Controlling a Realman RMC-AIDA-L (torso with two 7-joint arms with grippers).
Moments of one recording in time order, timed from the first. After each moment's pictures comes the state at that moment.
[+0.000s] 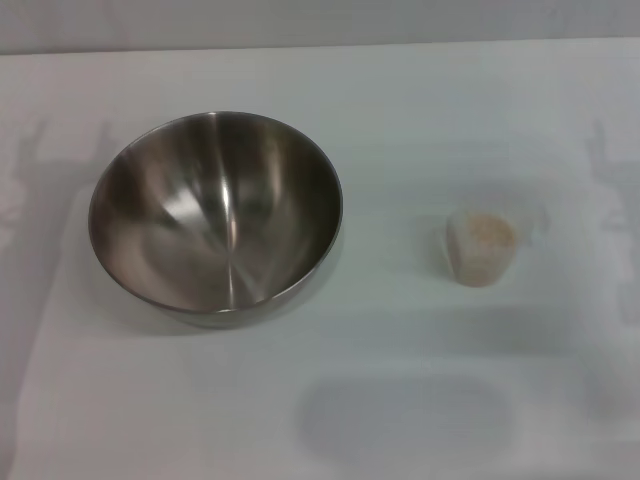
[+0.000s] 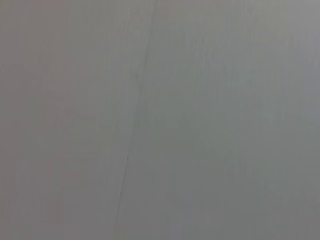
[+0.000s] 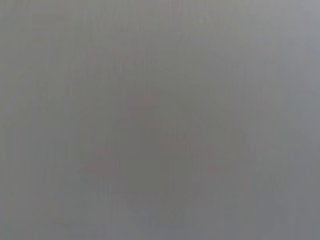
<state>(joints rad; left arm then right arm) -0.35 -2.07 -1.37 -0.35 2.75 1.41 -0.28 0.42 2.08 0.57 0.24 -1.79 -1.57 -0.05</state>
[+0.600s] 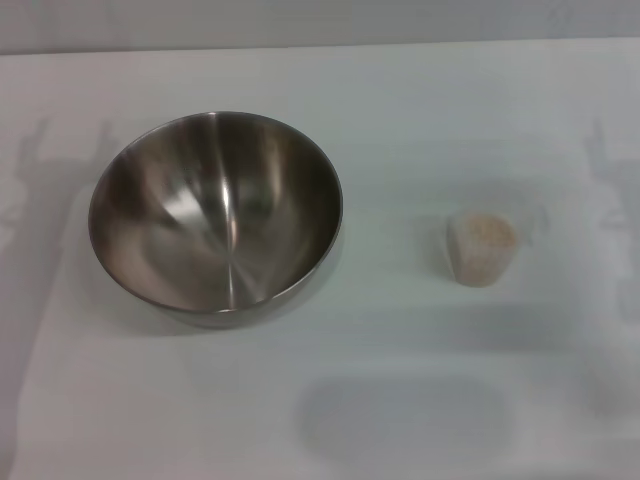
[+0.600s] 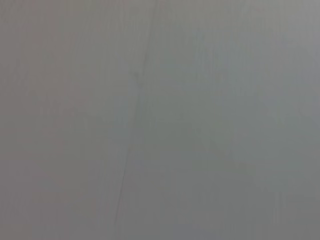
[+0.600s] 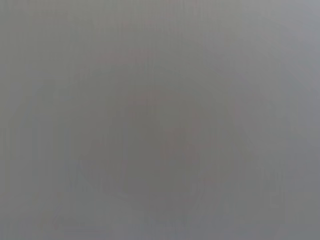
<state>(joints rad) -0.36 -2.07 -1.37 -0.35 2.75 1.40 -0.28 0.43 2.08 0.57 0.23 -1.79 -1.56 -0.05</state>
